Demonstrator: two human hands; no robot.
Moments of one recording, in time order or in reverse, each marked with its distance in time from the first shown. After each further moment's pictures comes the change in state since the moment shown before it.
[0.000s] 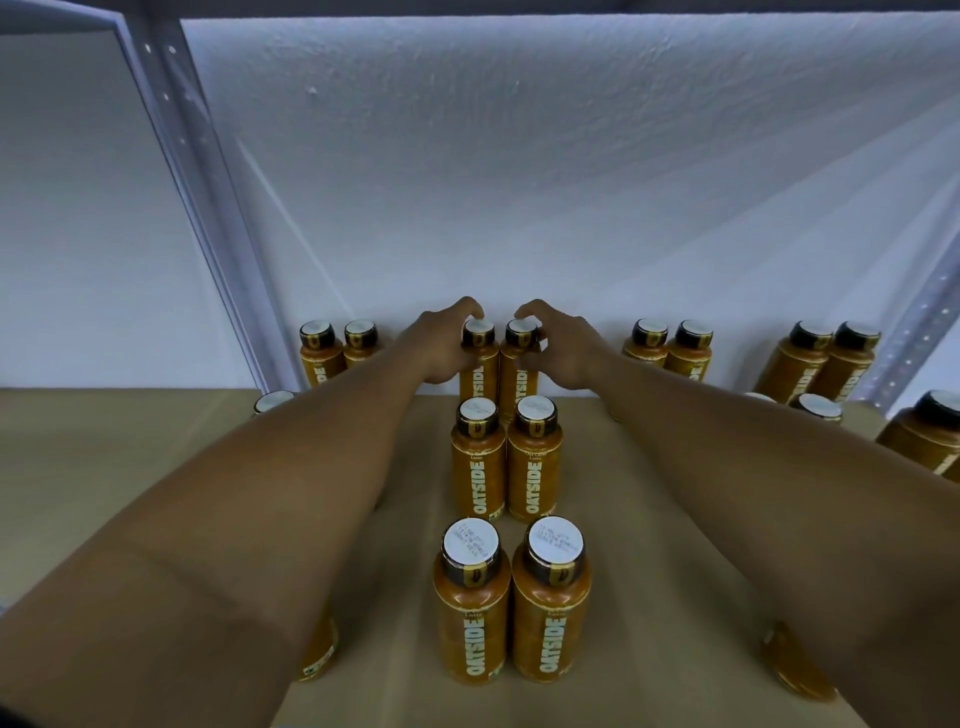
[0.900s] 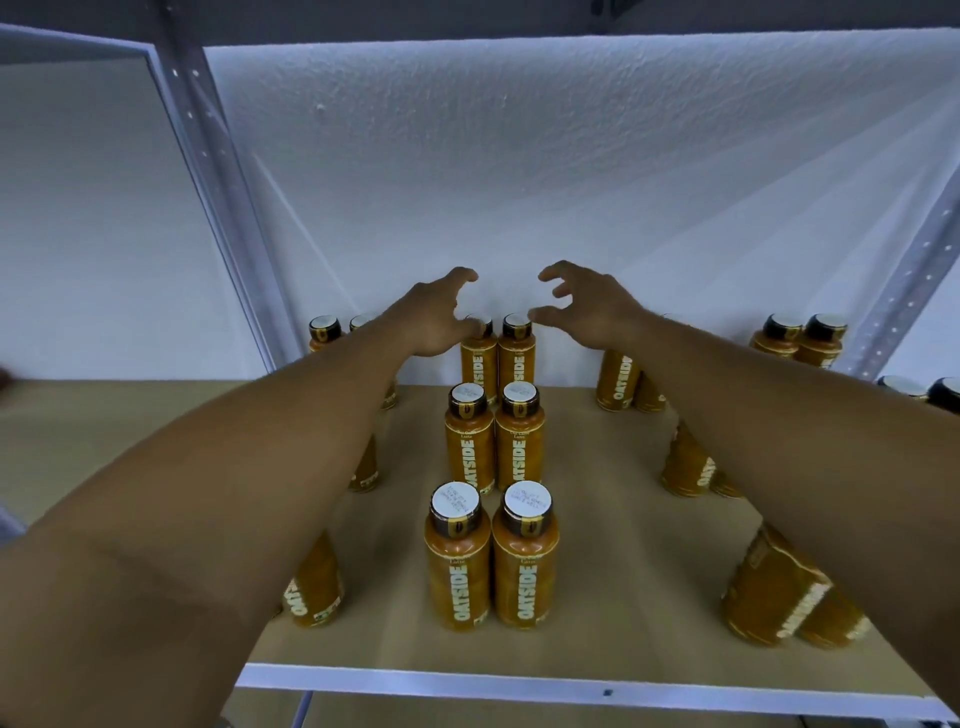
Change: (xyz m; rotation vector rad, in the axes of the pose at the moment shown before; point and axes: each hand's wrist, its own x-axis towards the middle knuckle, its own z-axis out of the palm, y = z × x) left_hand -0.030 0.028 -0.036 0.013 0.056 0.007; right_hand -0.040 -0.015 -0.067 0.014 0.058 -0.026
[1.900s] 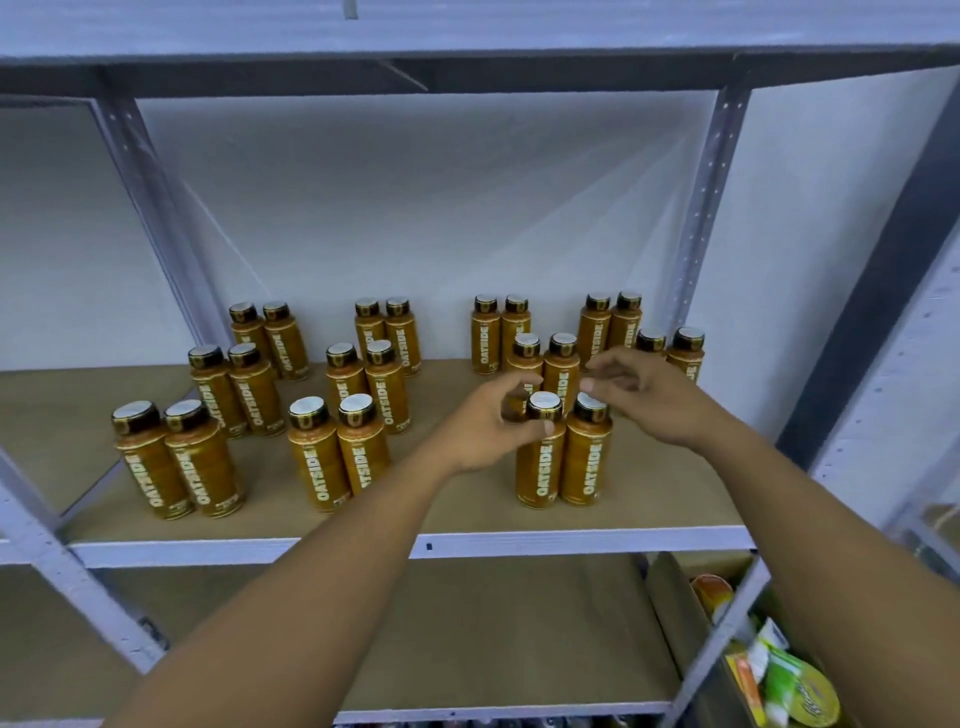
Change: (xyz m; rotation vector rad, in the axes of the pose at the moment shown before) left_hand -0.185 0.224 0.146 -0.619 -0.167 0.175; right_hand -0.285 0.144 -0.106 0.259 0.039 0.039
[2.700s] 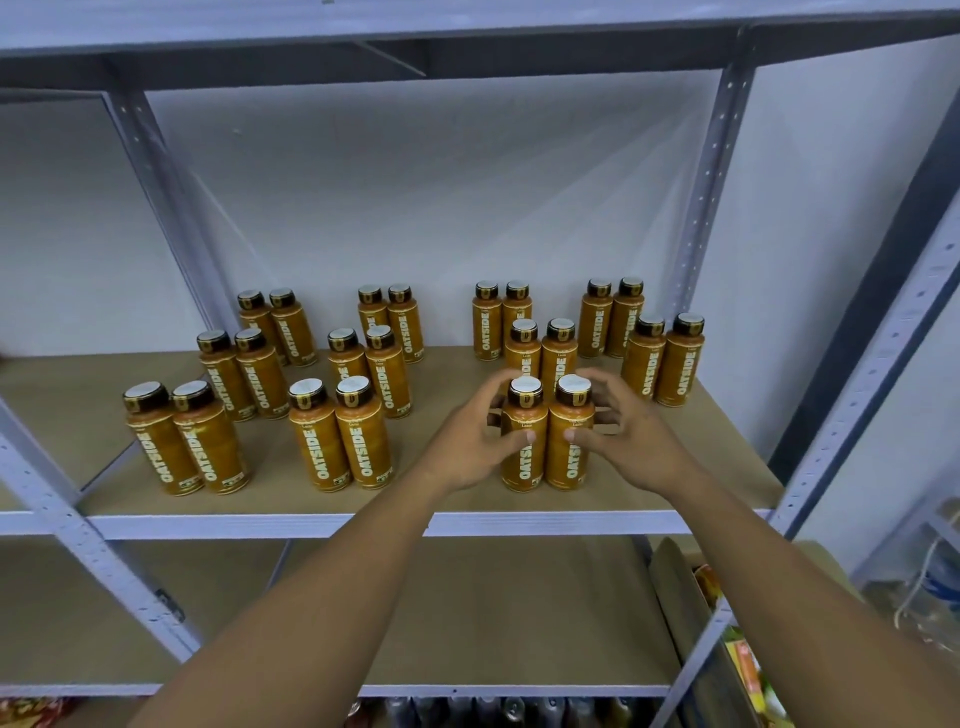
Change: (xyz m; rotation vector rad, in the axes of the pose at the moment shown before) left_hand -0.027 -0.019 0.024 0.051 0.134 -0.035; right_hand -0.034 0.033 0.048 0.187 0.018 -0.009
